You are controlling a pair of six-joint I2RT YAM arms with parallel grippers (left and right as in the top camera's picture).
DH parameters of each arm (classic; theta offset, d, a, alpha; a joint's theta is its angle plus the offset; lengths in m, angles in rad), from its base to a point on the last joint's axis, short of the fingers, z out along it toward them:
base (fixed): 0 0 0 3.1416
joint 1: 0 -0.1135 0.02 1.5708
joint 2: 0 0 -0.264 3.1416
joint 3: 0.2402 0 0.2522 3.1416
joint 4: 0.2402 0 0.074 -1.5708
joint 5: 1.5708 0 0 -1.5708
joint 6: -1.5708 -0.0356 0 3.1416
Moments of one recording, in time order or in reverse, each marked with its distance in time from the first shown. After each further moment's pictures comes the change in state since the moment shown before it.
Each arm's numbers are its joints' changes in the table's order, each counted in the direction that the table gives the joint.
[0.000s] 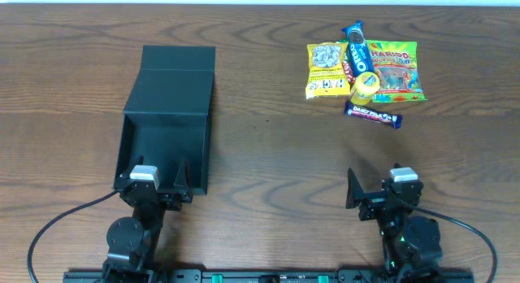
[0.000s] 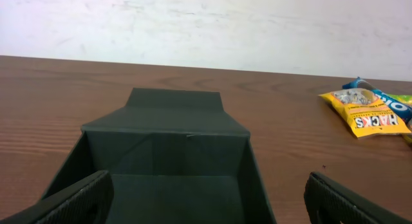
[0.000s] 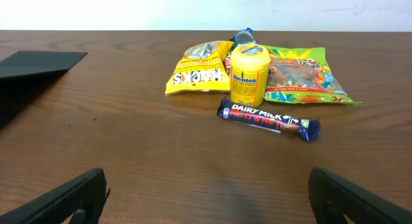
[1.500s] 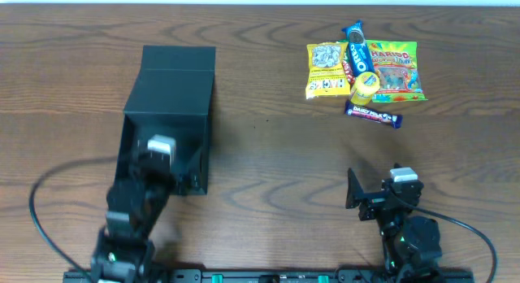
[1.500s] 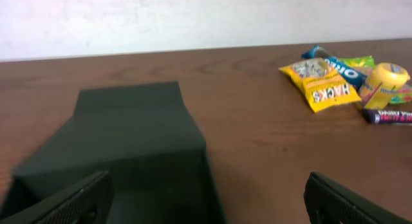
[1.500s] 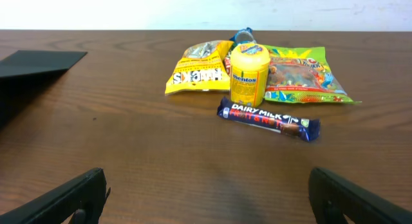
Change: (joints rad) left arm 0.000 0.573 0.304 -0.098 0.189 -0.086; right arm 0.000 -0.001 -0.001 0.002 0.001 0.000
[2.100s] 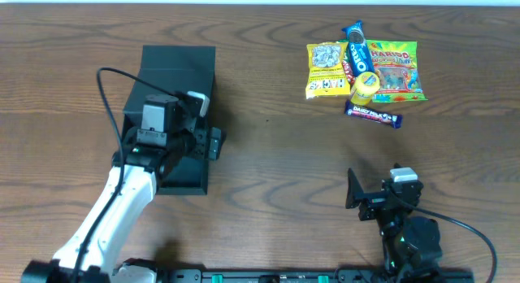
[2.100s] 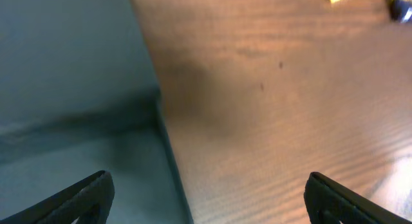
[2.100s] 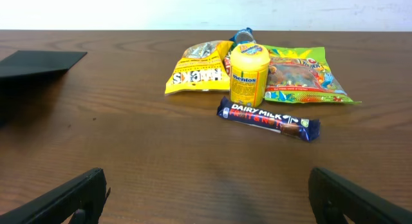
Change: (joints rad) left arm 0.013 0.760 0.405 0.274 0.159 -0.022; right arm 0.000 -0.002 -0.001 0.000 0.000 0.000
